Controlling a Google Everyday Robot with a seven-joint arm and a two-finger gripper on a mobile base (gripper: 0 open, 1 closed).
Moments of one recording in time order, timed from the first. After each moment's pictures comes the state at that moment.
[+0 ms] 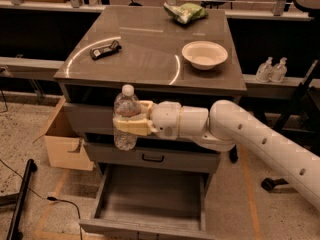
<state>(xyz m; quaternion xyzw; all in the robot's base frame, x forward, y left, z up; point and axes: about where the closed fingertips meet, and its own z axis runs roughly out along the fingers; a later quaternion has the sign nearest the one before) 0.533 0.087 0.823 -0.43 0.57 0.46 0.53</state>
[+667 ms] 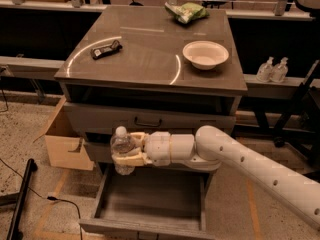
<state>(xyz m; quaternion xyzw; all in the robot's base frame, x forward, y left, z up) 0.509 0.110 0.709 -0.51 0.53 0.45 0.51</state>
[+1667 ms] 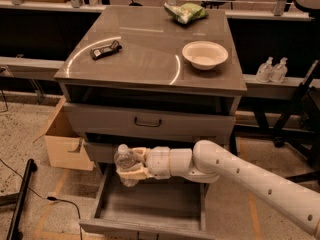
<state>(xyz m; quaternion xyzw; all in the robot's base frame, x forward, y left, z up) 0.504 0.106 0.635 -0.53 0.55 0.42 0.50</state>
